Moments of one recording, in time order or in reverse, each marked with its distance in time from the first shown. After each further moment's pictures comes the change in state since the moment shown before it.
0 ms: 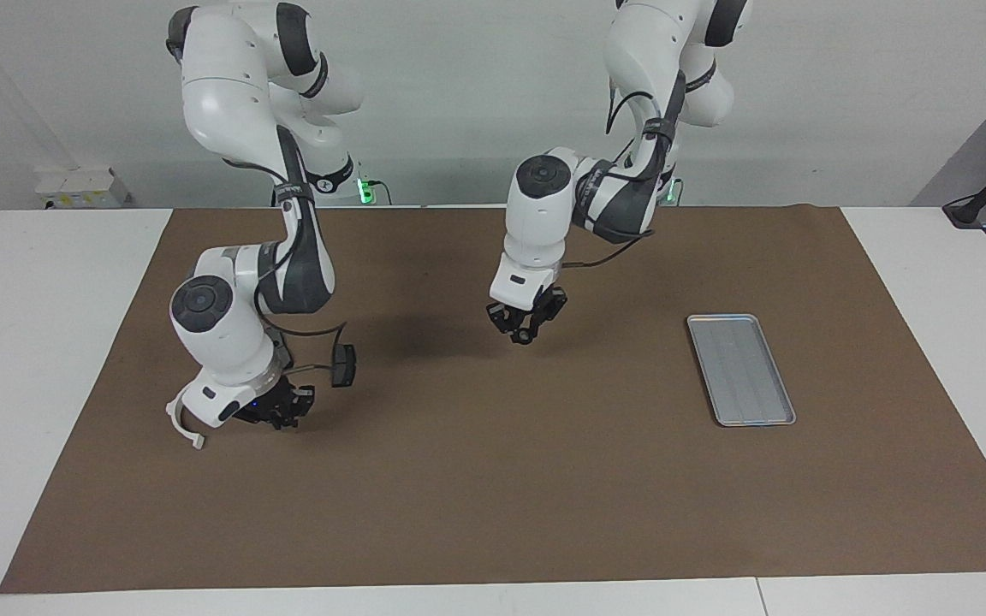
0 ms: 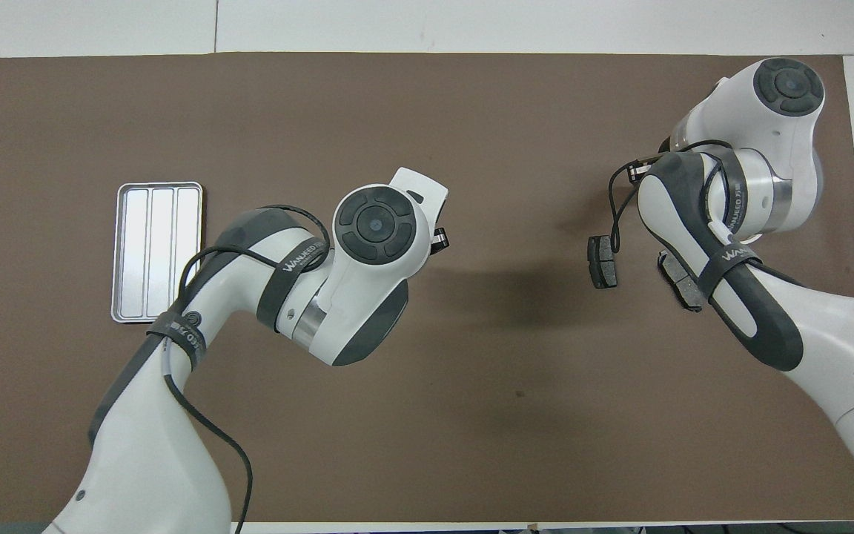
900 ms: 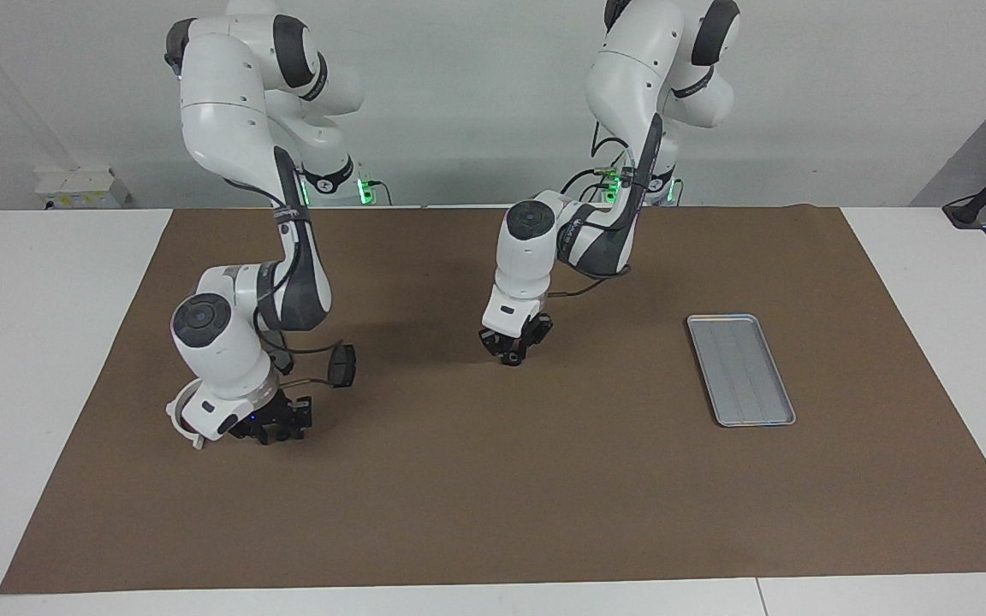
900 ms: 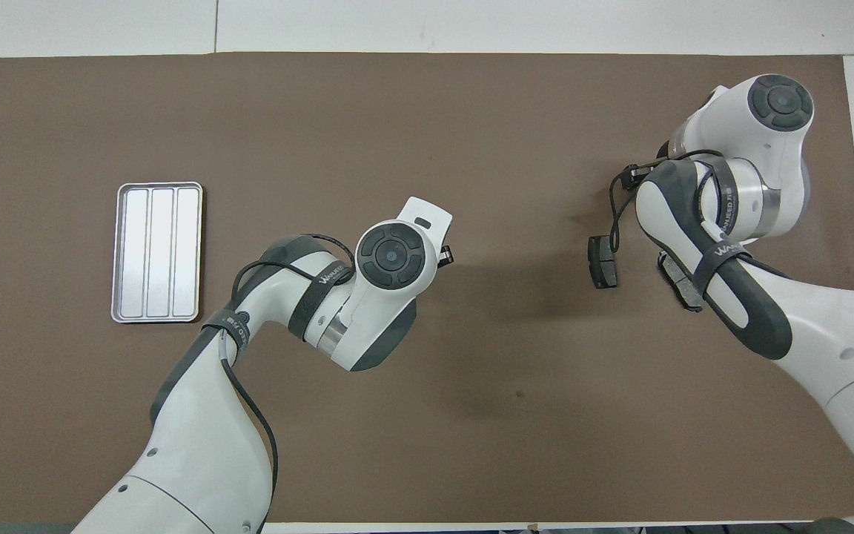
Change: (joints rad) left arm -0.014 0.063 0.005 -0.097 0.001 0.172 -0.015; right arm -0.010 0.033 0.003 -0.006 0.000 0.059 -0.017
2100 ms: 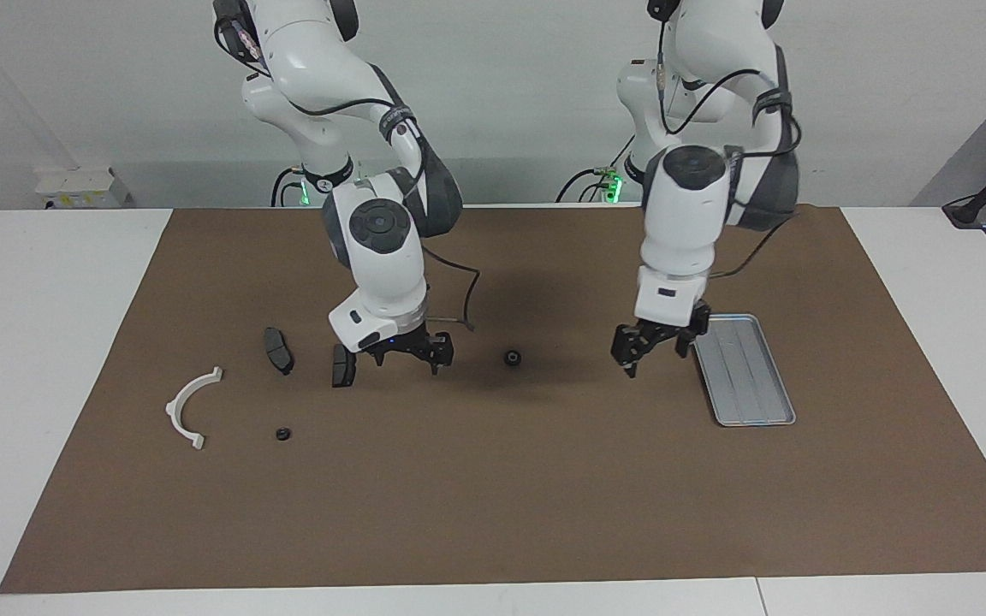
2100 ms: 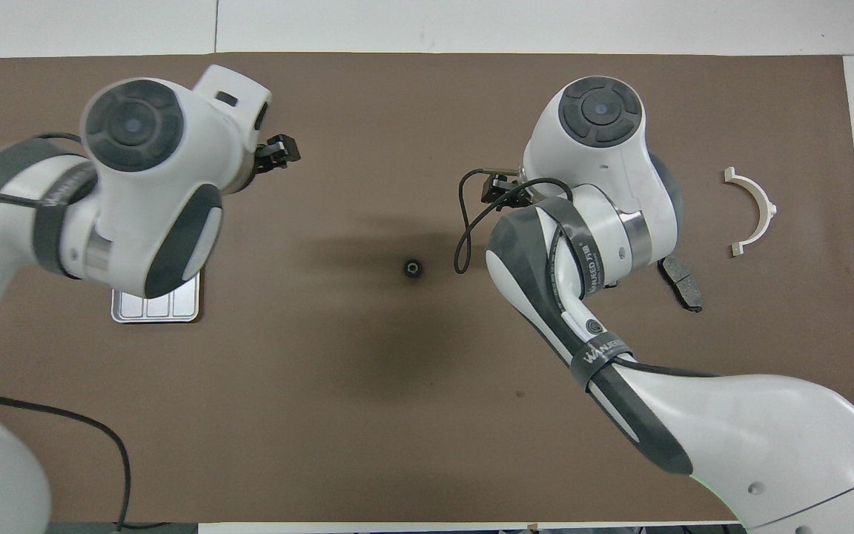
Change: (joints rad) left arm 0.304 -0.225 0.082 0.156 0.120 -0.286 0.332; right arm 0.357 -0.144 0.016 0.062 0.002 -0.267 0.775
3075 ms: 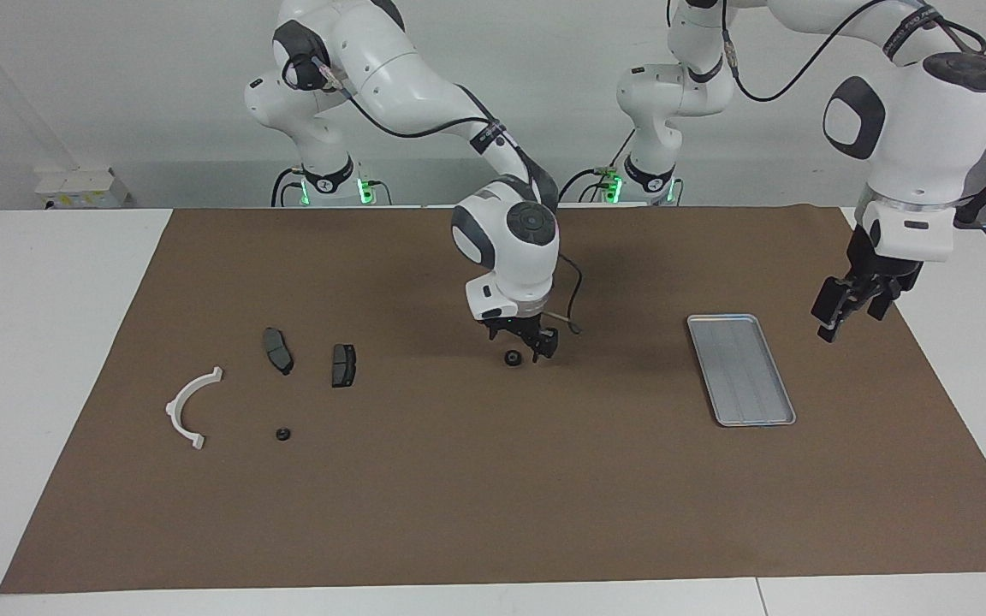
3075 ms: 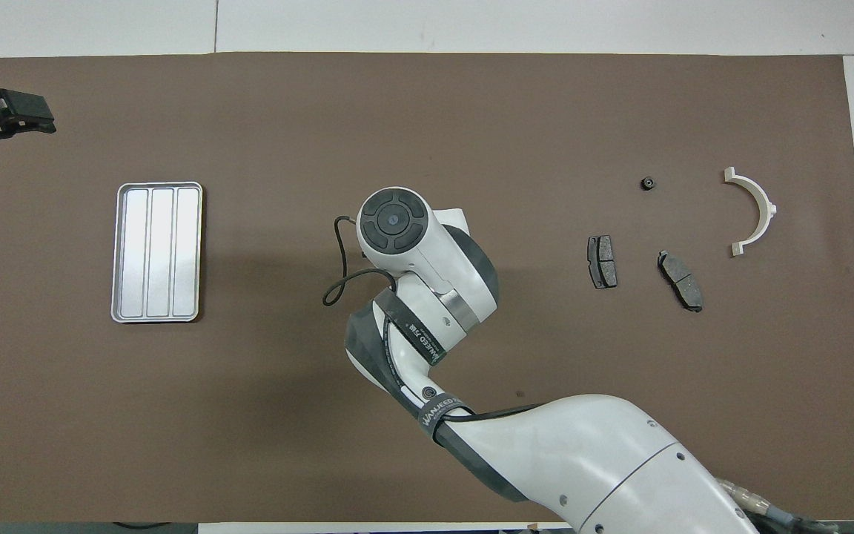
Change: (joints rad) left arm 0.304 -0.122 0.005 0.047 -0.064 -0.069 0.286; right arm 0.252 0.193 -0.003 0.068 0.000 0.168 0.607
